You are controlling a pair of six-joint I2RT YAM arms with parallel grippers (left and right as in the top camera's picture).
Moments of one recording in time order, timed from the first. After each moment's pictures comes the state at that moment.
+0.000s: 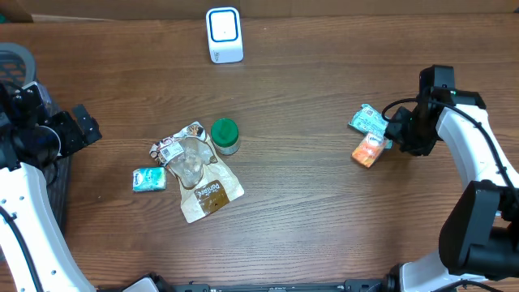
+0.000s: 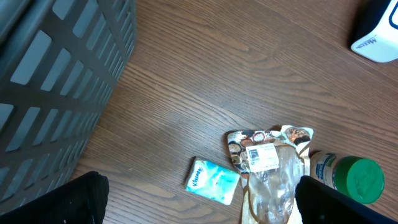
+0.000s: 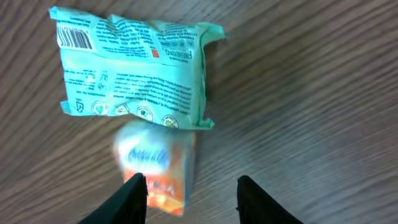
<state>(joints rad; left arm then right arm) 0.52 1.38 1.45 -1.11 0.19 -0.04 -0.14 1.74 1.27 -0.97 -0.07 0.46</state>
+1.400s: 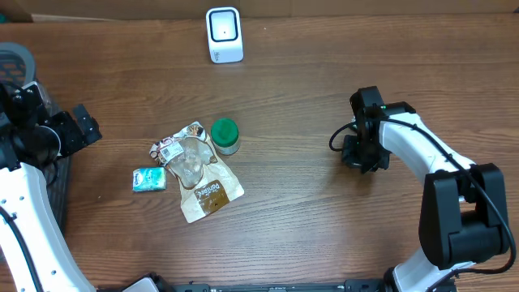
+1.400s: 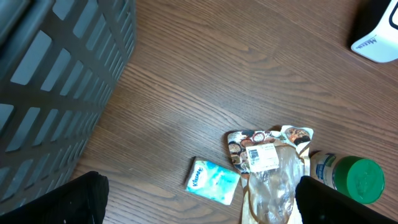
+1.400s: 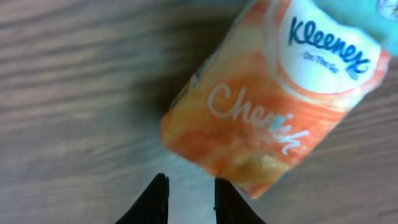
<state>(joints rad) 0.52 1.38 1.45 -1.11 0.19 -0.04 0.16 1.81 1.12 -0.90 0.05 0.38</state>
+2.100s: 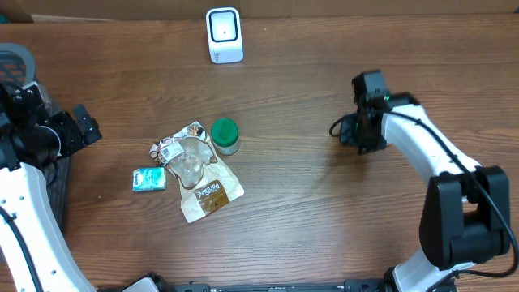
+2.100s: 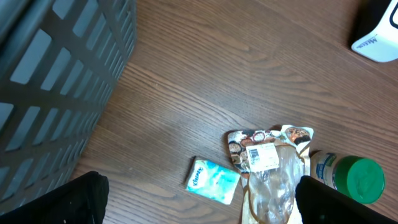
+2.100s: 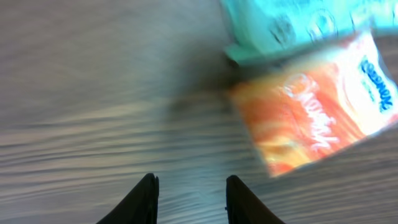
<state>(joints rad) 0.52 1.38 1.45 -1.11 0.19 -0.04 0.16 1.80 1.27 -0.84 -0.01 0.35</state>
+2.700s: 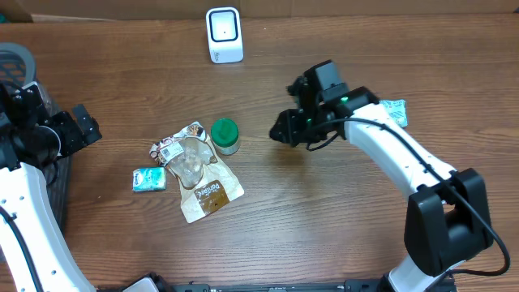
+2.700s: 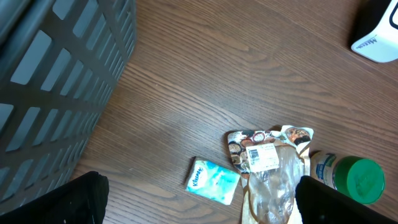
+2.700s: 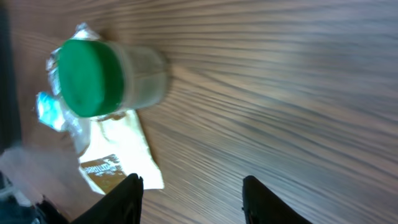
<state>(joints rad) 0.52 1.38 1.45 -1.11 0.19 -0.04 0.43 1.81 1.36 -0.71 -0.45 0.33</state>
